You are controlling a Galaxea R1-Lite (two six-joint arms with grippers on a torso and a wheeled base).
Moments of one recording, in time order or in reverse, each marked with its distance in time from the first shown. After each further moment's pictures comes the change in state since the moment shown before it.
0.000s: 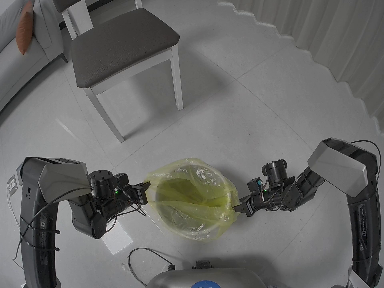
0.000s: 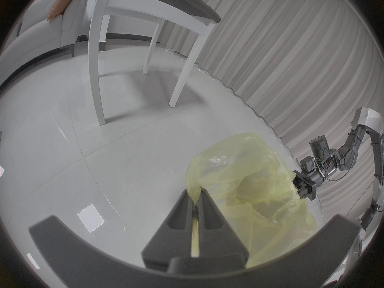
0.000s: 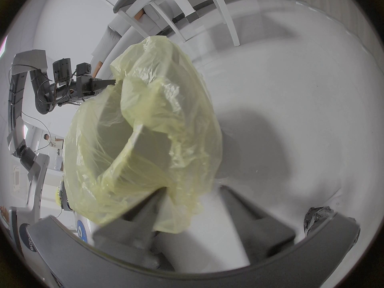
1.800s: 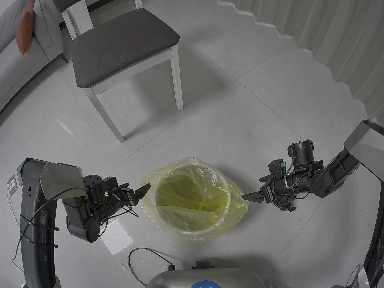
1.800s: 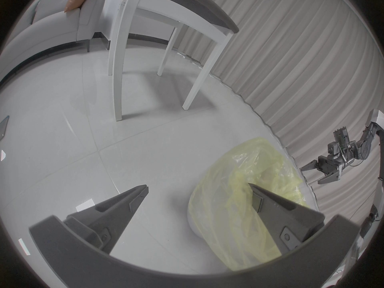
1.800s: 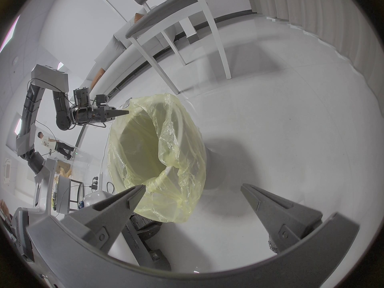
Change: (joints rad) left arm 0.072 0.051 0.042 -0.134 -0.017 -0.061; right arm -0.053 -0.295 0.187 -0.008 0.000 -0.042
